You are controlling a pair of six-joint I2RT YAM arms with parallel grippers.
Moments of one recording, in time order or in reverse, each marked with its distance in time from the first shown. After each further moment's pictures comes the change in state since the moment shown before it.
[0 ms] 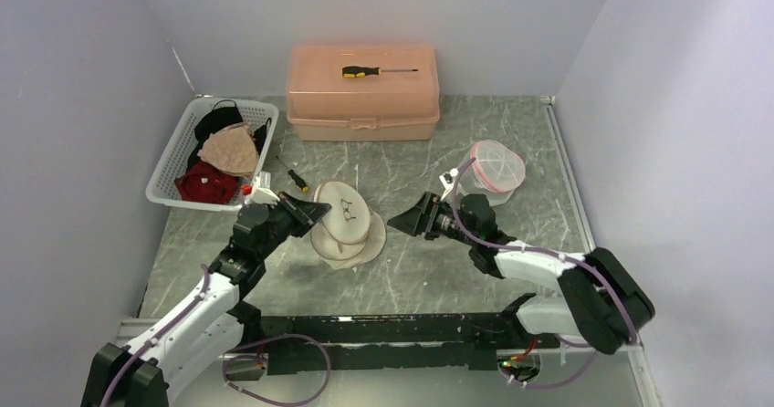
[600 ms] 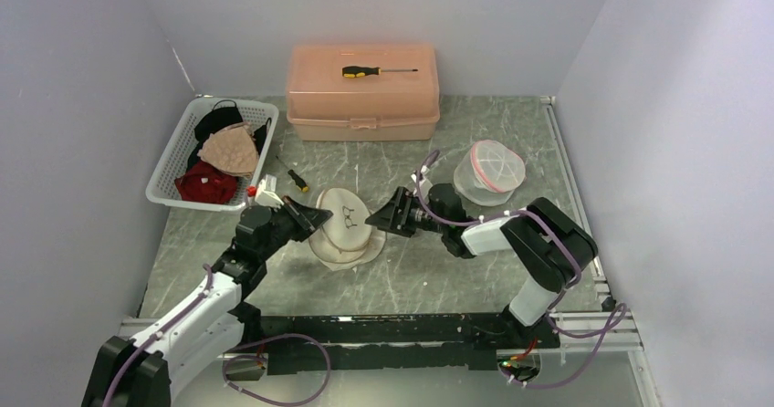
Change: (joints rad) left arm 0.026 0.060 -0.041 0.060 0.079 0.060; right arm 0.063 0.458 0.199 0.145 -0.057 0.118
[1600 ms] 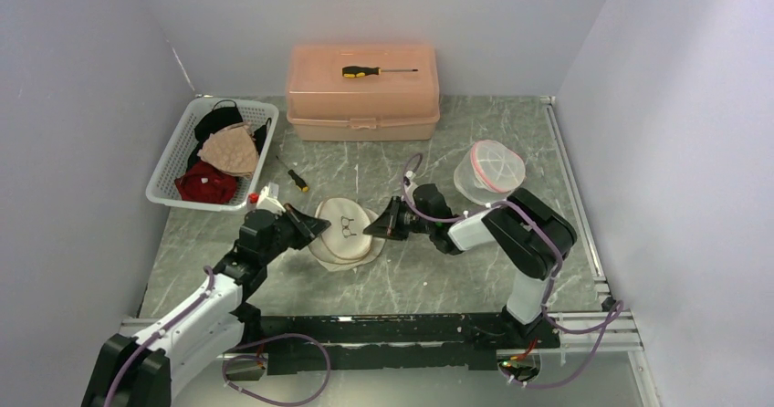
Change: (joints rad) left arm 0.002 0.006 -0.034 -0.054 -0.016 0.027; right arm 0.050 0.145 0.089 -0.076 0.024 -0.008
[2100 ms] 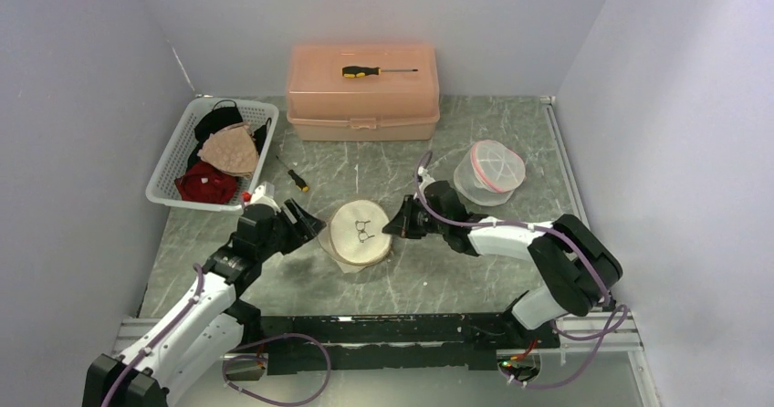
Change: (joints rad) left arm 0.000 -0.084 0.137 -0.419 -0.124 0.108; right arm -0.006 -0.302 -0.019 -0.387 0.155 -0.253
